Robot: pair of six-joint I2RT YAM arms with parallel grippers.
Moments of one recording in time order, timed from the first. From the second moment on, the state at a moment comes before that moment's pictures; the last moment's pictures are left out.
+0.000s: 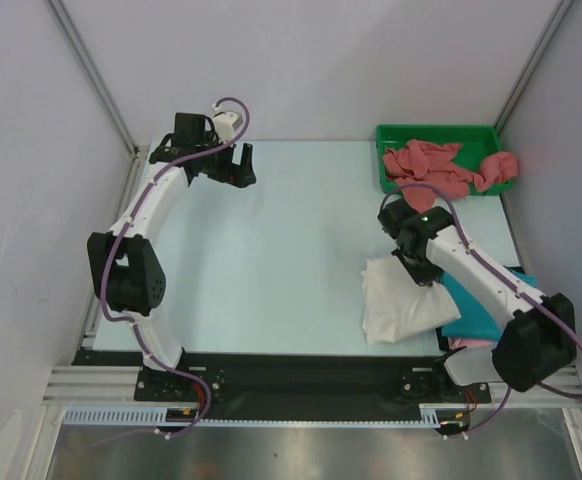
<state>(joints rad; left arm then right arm) -0.15 1.82 1.68 -0.60 0.40 0.15 0.48 1.39 1.15 -1.24 0.40 -0.02</state>
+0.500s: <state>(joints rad) -0.15 1.82 1.69 -0.60 0.39 0.16 0.42 1.09 1.19 -1.33 0.55 -0.03</state>
